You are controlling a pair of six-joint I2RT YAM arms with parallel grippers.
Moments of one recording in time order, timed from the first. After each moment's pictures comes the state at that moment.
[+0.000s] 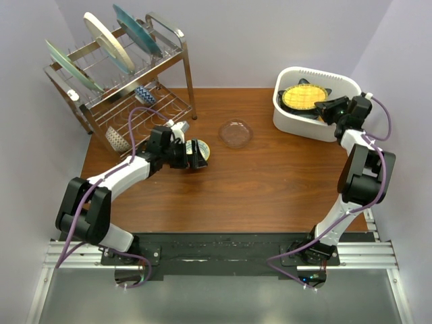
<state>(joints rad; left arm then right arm) -0.37 1.48 0.85 -0.11 0.42 -0.42 -0.33 1.87 1.25 0.28 -0.38 1.01</state>
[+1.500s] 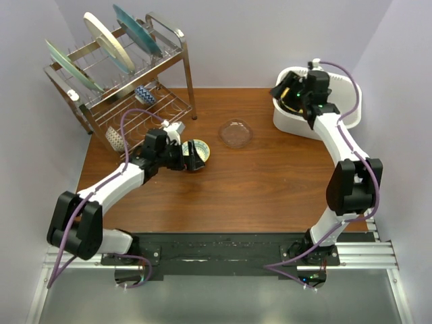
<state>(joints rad) -0.37 1.36 0.79 -0.10 0.39 -0.42 0.05 1.73 1.50 -0.17 -0.18 0.58</state>
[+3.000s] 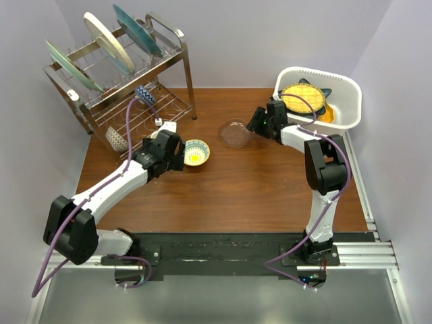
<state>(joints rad) -0.52 1.32 0.94 -0.52 -0.46 -0.30 0.24 2.03 1.33 0.02 -0.06 0.61</state>
